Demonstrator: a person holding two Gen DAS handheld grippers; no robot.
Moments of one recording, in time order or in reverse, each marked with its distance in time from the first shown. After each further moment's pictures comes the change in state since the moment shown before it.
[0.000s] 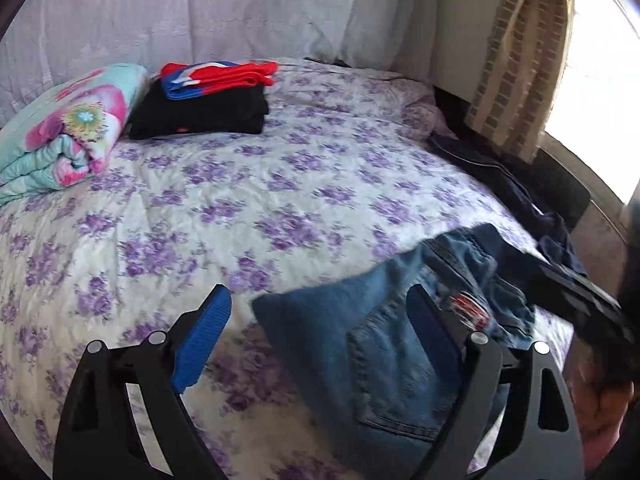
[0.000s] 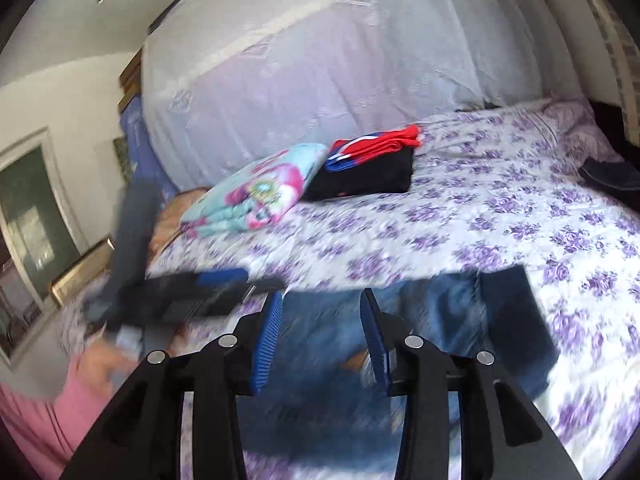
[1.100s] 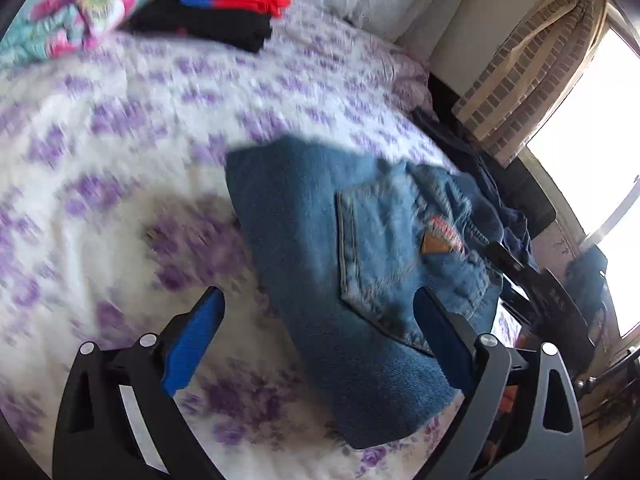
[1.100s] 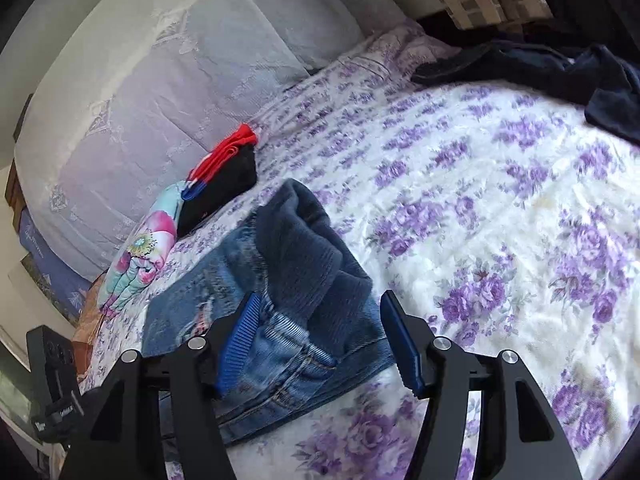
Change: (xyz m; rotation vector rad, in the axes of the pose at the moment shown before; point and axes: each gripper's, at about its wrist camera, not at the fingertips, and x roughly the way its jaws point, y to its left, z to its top) left arm 0.002 0.014 -0.058 -0.221 0.098 -0.149; right arm -0.050 -0.053 -0.081 0.322 -0.144 -0.318
